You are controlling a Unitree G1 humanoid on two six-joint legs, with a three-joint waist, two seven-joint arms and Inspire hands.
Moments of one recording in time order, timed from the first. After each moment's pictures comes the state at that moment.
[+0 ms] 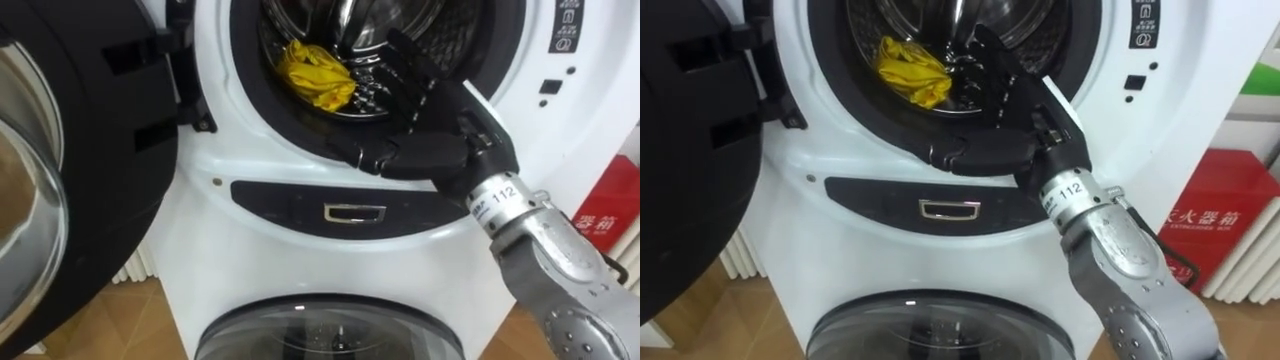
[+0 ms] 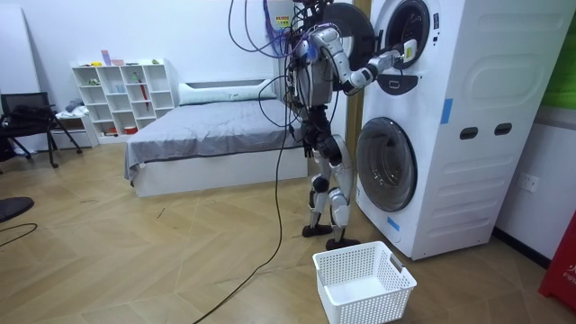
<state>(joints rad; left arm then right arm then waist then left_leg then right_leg) 0.18 0.21 0.06 1.08 0.03 0.12 0.03 -0.34 -0.43 0.17 -0.22 0.66 0.19 -0.05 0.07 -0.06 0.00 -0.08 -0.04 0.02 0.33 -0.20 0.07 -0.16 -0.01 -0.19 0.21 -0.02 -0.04</state>
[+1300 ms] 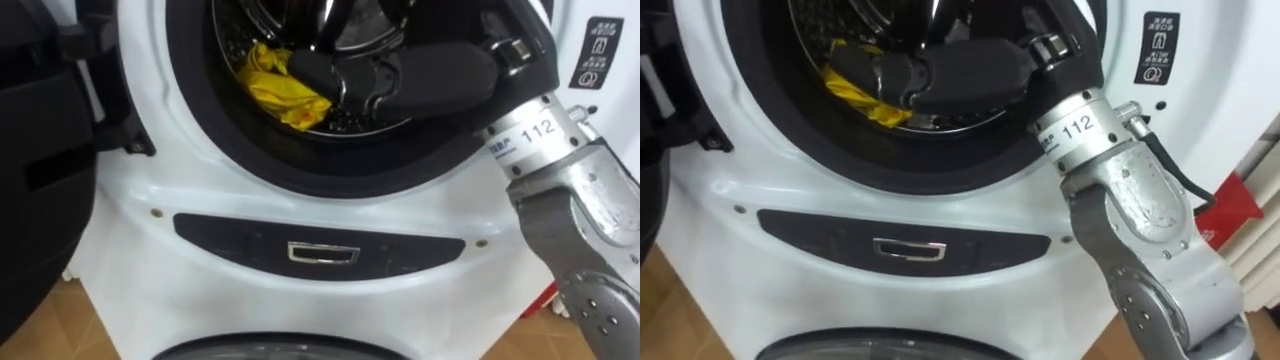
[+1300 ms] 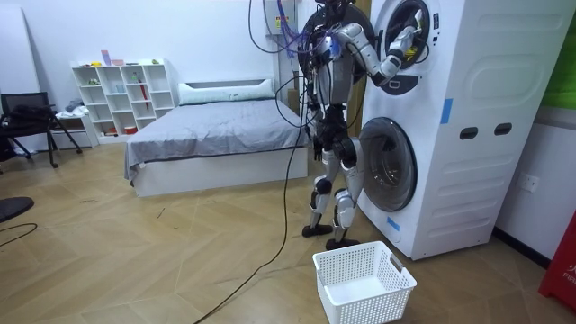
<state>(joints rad) 0.21 0.25 0.07 1.08 0.03 0.11 0.09 -0.49 -0.43 0.13 -0.38 0.54 0.15 0.05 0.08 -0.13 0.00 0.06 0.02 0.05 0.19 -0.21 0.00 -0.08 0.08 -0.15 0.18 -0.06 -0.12</state>
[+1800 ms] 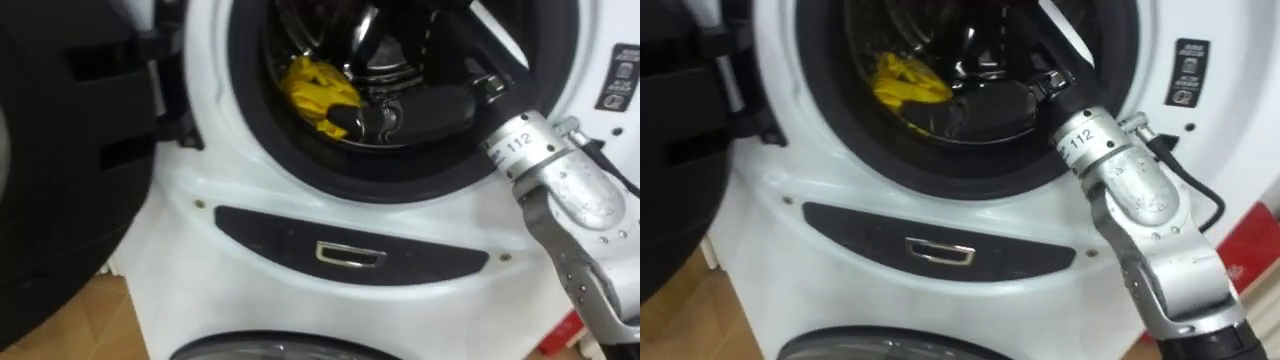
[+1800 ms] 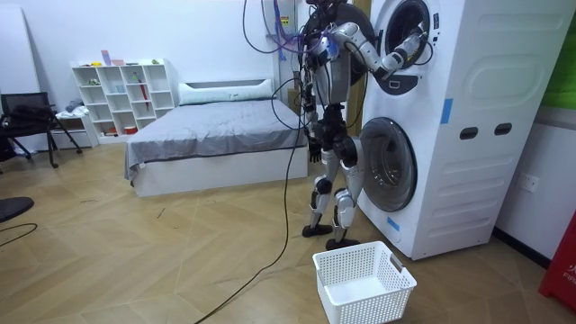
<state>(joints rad) 0.19 0.26 0.07 1.07 0.01 0.14 0.06 -0.54 -0.48 0.14 0.02 0.23 0.06 0.17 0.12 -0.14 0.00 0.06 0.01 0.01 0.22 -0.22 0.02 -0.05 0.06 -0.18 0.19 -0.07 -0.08</state>
